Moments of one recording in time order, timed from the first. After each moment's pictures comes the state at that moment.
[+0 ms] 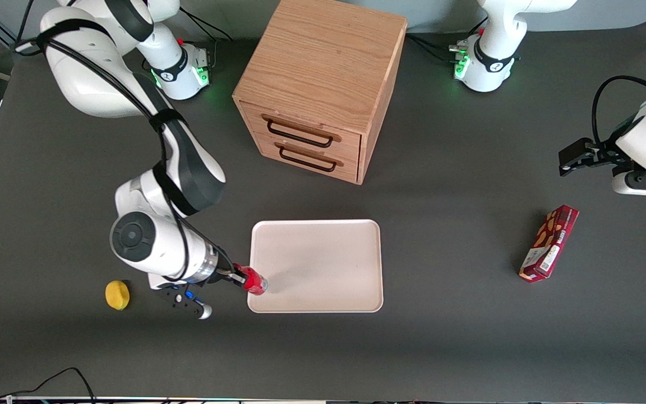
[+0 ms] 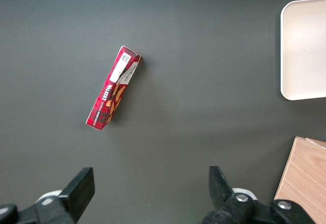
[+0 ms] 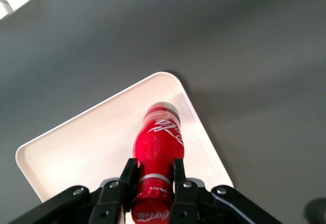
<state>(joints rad) 0.20 0.83 0.29 -1.06 -0.10 1.93 0.93</state>
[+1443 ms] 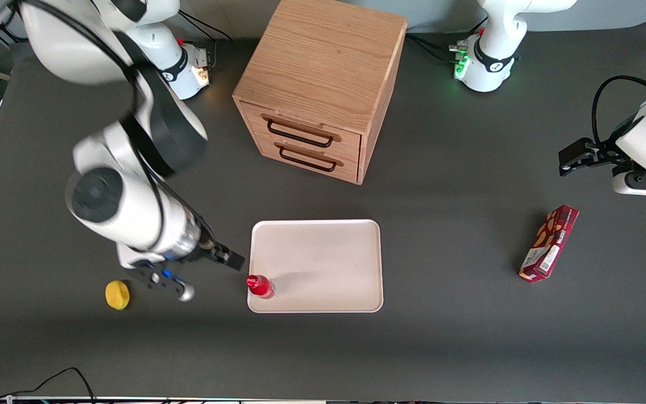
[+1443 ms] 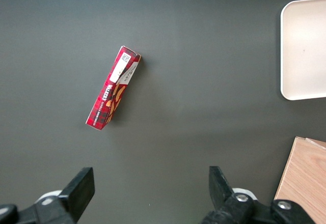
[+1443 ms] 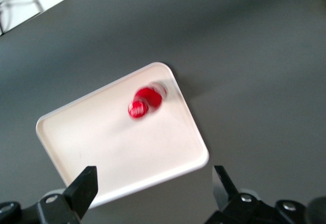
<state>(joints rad) 0.16 0.62 0.38 -0.96 -0.15 1.58 0.88</state>
